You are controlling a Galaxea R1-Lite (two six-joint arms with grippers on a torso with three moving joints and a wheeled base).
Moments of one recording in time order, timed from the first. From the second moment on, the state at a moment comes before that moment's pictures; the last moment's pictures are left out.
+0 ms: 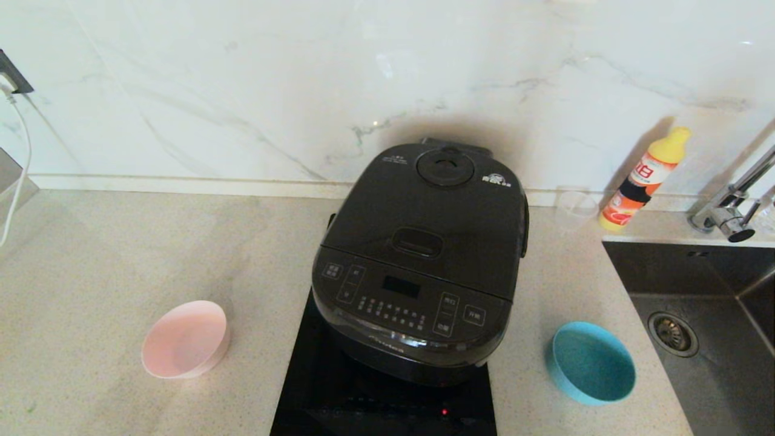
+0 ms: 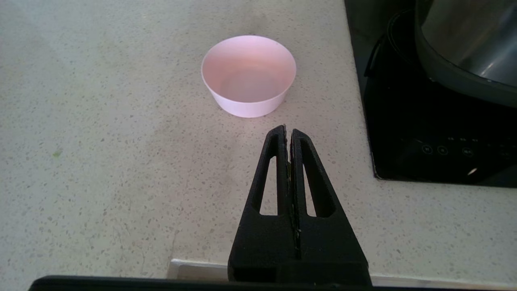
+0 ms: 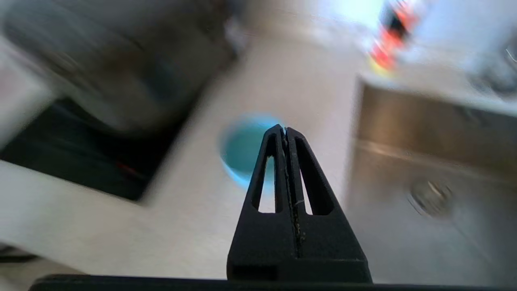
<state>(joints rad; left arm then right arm) -0.01 0.00 -0.02 0.04 -0.01 0.01 0.00 0.17 -0.41 0.12 0.20 -0.01</state>
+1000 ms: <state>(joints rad) -0.01 0.00 -0.02 0.04 -0.01 0.01 0.33 1.14 -1.30 0.44 0.56 0.24</state>
